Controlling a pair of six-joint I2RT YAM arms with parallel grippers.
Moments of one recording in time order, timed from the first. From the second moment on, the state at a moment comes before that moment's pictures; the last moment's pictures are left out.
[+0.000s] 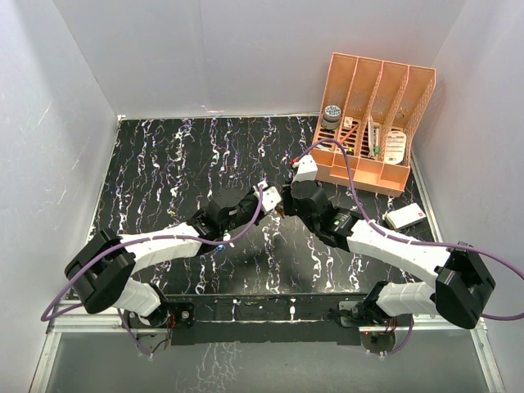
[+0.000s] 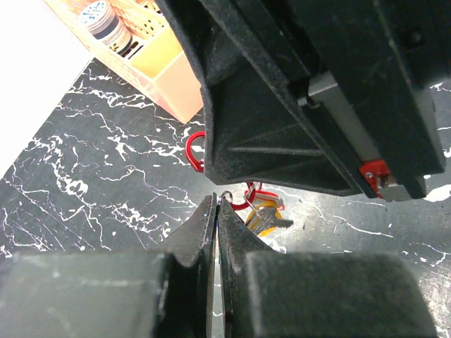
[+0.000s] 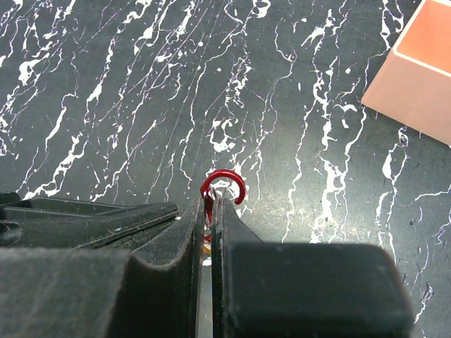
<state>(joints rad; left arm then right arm) -0.86 1.41 0.68 0.52 0.13 0.37 0.84 1.24 0.82 -0.03 0.42 0.37</state>
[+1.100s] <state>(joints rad) -0.88 1.17 0.56 0.36 -0.26 0.01 0.85 1.21 0.82 -0.03 0.46 0.38</state>
